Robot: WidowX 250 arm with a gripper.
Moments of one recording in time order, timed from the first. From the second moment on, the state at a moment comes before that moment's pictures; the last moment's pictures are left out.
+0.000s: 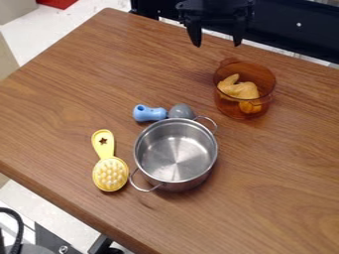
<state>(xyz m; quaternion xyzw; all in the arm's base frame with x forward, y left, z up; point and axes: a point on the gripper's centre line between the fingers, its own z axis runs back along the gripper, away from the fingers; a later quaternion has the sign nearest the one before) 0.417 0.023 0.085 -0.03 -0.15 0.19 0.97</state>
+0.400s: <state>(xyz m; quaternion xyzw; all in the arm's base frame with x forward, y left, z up) 0.394 0.018 0.066 -0.03 -0.13 0.20 0.97</state>
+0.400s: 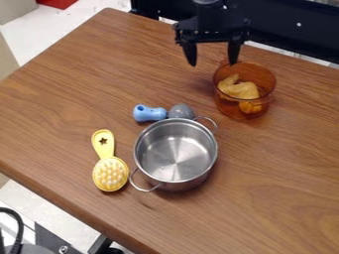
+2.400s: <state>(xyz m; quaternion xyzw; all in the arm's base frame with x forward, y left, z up) 0.355 -0.019 0.051 -0.04 -0.07 0.18 0.98</state>
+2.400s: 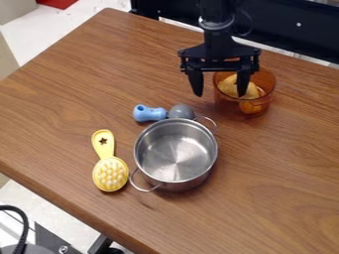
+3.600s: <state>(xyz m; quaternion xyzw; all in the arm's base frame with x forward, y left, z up) 0.353 -0.045 0.040 -0.04 -0.10 0.12 0.99</state>
